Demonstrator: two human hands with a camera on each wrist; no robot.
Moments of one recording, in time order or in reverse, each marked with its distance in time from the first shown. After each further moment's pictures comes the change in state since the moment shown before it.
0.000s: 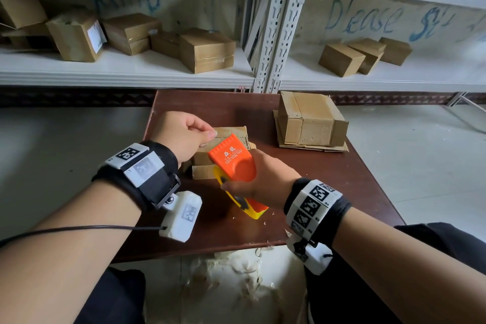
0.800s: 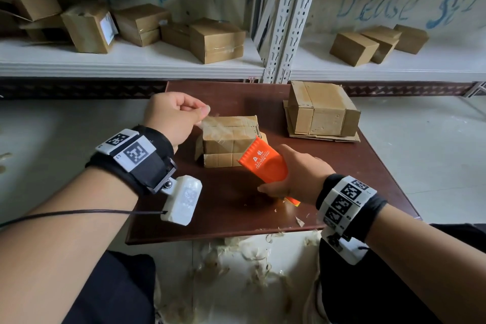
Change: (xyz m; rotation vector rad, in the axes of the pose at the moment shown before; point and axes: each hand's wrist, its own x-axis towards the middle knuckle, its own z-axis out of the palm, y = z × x) left_hand 0.001 -0.006 -0.027 -0.109 0.117 0.075; right_hand -0.020 0.025 -0.014 -0.245 0.000 0.018
